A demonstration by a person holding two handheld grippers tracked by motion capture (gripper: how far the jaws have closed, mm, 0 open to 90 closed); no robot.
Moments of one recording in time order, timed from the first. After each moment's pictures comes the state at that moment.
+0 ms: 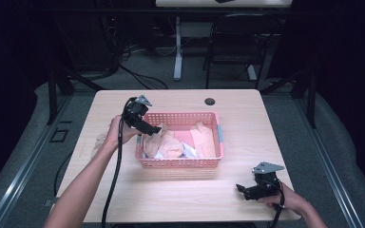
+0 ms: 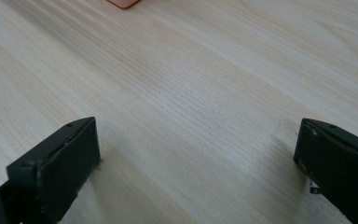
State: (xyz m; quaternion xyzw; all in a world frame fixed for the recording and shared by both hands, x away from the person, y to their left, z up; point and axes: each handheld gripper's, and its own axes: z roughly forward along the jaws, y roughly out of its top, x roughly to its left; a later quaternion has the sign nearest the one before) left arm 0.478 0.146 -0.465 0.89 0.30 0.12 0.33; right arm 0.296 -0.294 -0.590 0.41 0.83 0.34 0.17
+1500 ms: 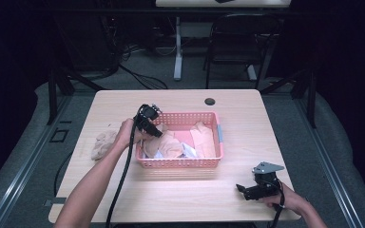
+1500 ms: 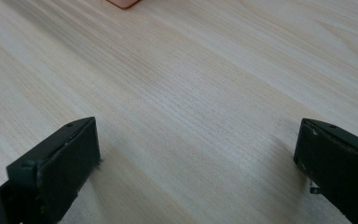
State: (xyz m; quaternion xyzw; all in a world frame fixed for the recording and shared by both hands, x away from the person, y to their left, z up) left arm 0.505 0.122 -0.512 0.92 0.34 0.07 0.21; right arm 0.296 -0.294 -0.590 0.41 0.83 0.34 0.17
